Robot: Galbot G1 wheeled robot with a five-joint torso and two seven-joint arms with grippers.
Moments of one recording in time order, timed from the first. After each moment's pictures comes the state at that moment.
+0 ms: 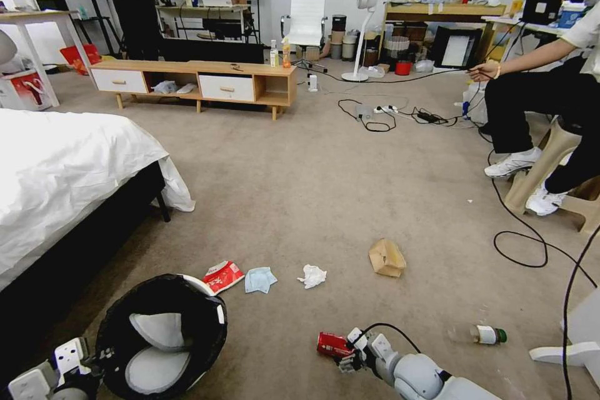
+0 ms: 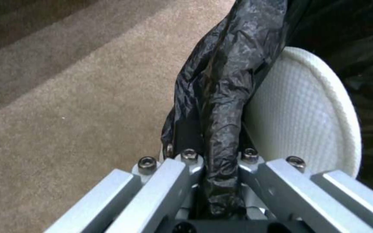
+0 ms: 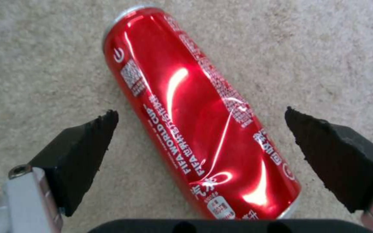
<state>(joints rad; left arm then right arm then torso) 1.55 -1.54 -1.03 -2.12 -0.51 0.74 -0.11 -0.80 0.98 -0.44 1.22 0.45 -0.22 -0.07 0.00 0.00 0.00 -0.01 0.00</state>
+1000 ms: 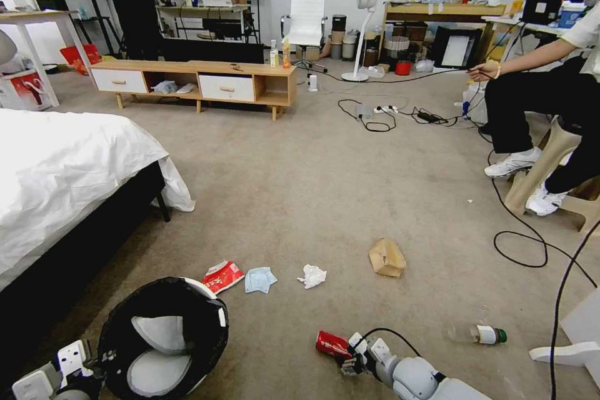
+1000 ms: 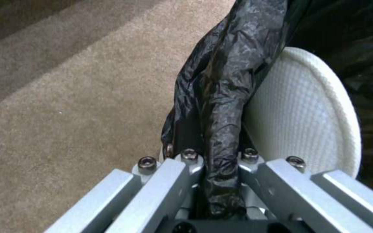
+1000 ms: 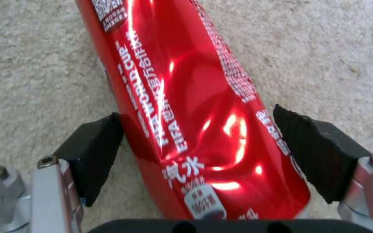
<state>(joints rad) 1.55 -1.54 -1.02 -2.11 -0.50 0.74 -0.10 -0.78 1.04 -0.44 1.09 0.41 -0.17 -0.10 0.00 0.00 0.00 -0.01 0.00</state>
